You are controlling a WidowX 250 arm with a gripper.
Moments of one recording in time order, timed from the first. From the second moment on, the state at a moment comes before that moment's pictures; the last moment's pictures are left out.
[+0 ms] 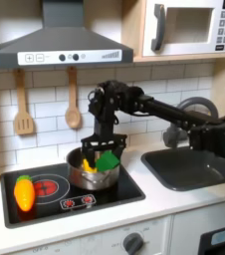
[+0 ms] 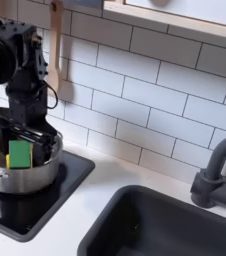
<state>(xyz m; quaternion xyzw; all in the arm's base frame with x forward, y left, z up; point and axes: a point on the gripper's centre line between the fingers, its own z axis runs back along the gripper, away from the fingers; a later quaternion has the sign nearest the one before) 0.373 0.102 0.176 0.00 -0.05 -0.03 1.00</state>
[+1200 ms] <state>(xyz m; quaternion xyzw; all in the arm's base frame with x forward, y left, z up) 0.351 0.077 0.167 -0.01 -0.04 -0.05 1.00</state>
